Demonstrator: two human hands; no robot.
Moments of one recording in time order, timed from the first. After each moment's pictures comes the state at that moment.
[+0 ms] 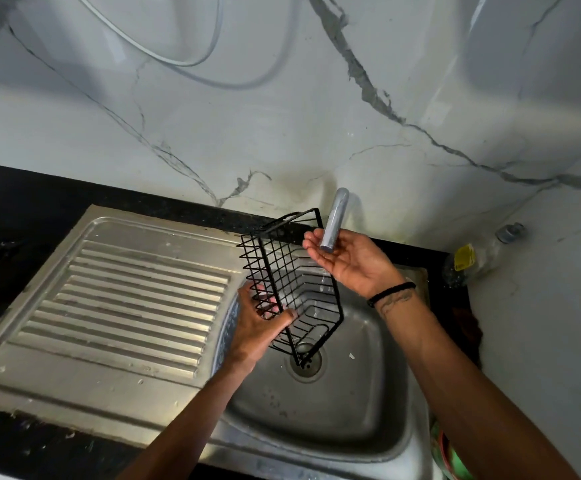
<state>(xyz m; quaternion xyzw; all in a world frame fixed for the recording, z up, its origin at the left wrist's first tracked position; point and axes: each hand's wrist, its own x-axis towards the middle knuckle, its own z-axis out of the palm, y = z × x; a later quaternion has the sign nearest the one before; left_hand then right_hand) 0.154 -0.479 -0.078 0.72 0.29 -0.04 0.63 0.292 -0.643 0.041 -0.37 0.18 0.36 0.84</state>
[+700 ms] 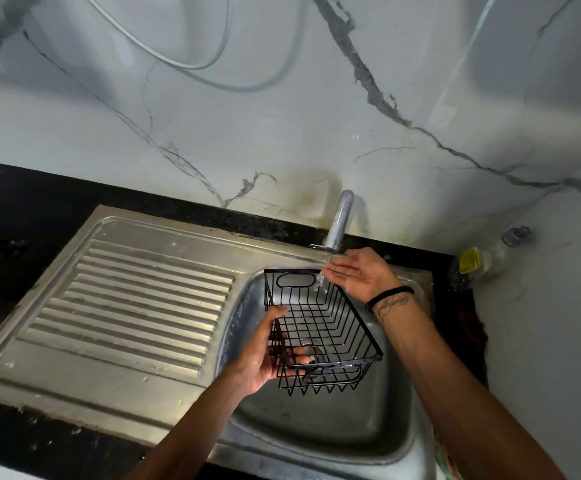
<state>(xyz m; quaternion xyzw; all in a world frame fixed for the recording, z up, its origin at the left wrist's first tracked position) 0.126 -0.483 -0.049 0.47 0.34 -0.24 0.78 0.295 -0.646 0.012 -0.51 0.30 0.30 0.75</state>
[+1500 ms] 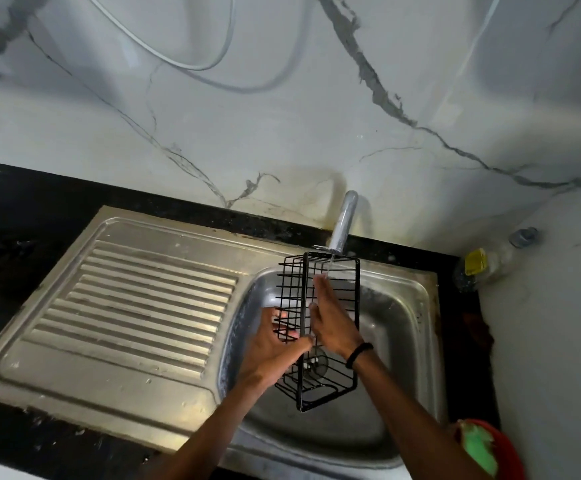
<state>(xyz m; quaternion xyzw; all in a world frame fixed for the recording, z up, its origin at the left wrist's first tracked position) 0.126 -0.502 -0.037 0.79 0.24 -0.12 0.55 0.220 -0.631 -0.070 -0.90 -0.16 0.23 0.33</state>
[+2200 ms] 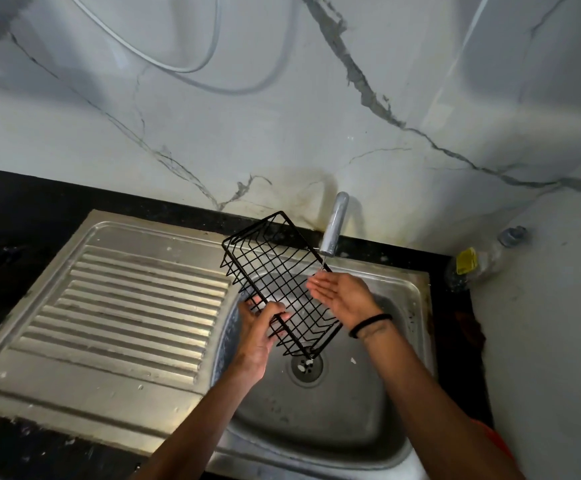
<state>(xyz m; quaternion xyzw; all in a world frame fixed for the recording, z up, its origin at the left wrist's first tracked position) 0.151 -0.489 -0.063 0.52 0.32 -0.02 0.79 0.270 -0.640 -0.038 -0.54 0.24 0.30 0.75</state>
